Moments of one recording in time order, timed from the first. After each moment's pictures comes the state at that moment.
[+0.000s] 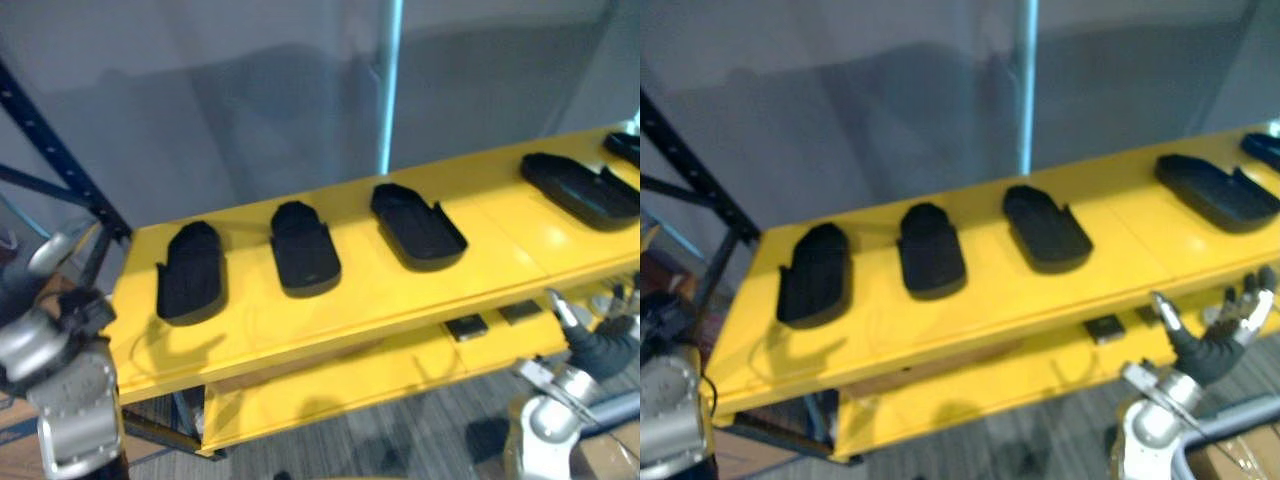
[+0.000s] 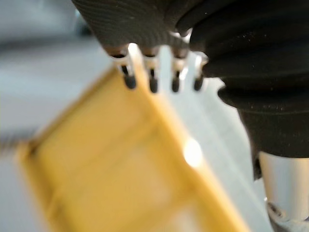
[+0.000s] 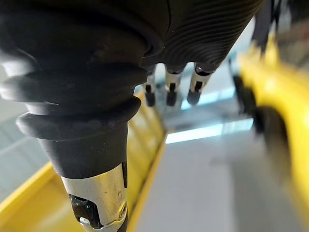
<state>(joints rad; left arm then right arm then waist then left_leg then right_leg) 0.10 0.23 0.50 -0.62 0.33 -0.51 0.80 0.10 -0.07 -0.20 -0.09 0.05 -0.61 -0.45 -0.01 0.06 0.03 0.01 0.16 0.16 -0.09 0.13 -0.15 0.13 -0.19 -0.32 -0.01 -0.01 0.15</state>
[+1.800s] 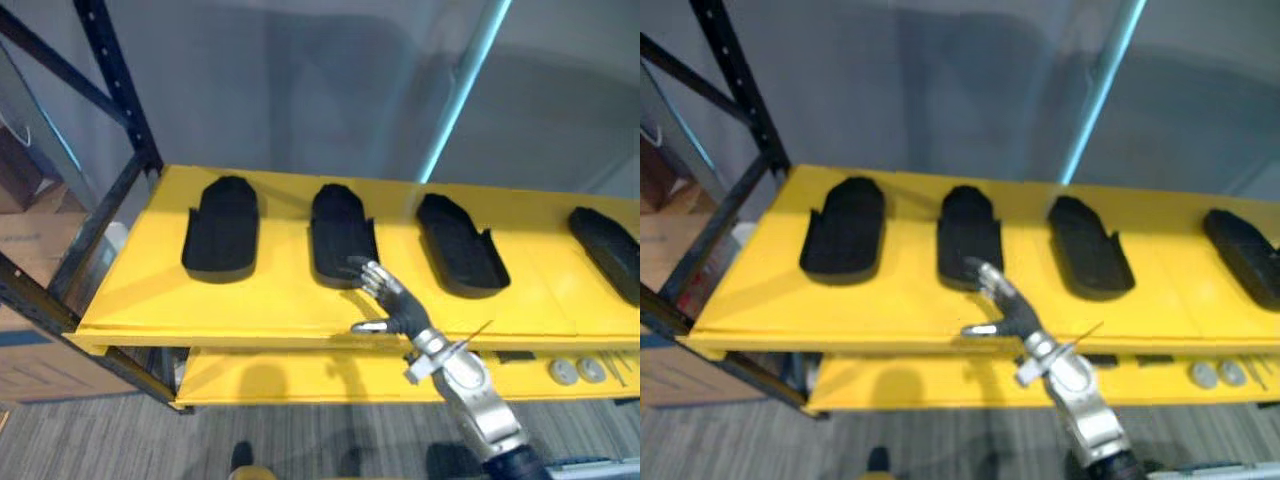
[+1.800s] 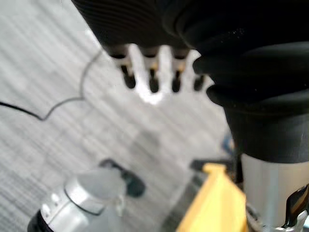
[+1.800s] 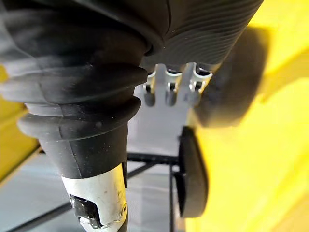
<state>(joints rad) 0.32 0.13 0.50 1.00 -0.32 -0.08 0.10 0.01 -0.31 0.29 -0.02 0.29 -0.20 0.30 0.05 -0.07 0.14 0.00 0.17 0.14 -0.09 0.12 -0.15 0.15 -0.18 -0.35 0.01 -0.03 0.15</state>
